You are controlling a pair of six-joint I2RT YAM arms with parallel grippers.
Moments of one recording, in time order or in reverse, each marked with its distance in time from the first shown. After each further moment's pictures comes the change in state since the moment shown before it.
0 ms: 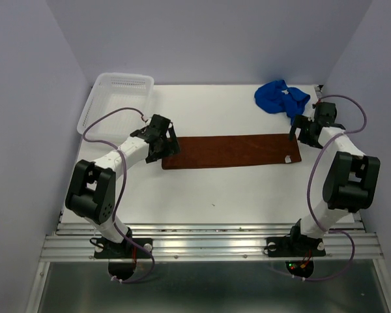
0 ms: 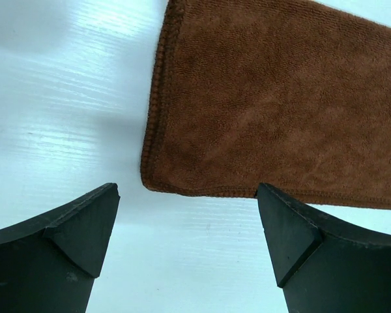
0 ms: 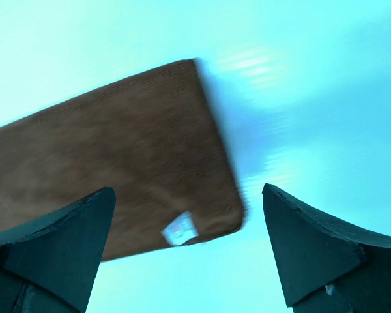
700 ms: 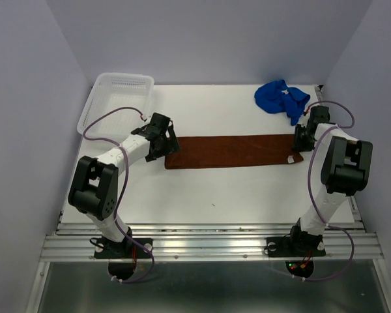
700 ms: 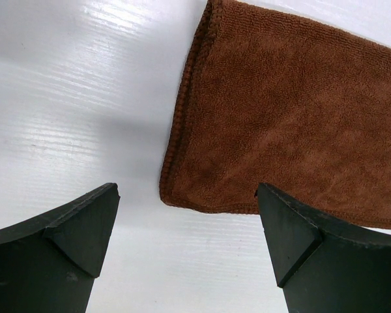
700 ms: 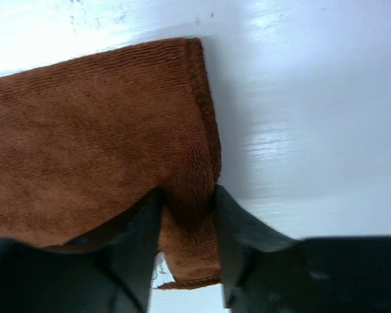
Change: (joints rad) left arm 0.016 0.042 0.024 0.004 -0.026 -0.020; right arm -0.030 0.246 0.098 -0.053 -0.008 -0.142
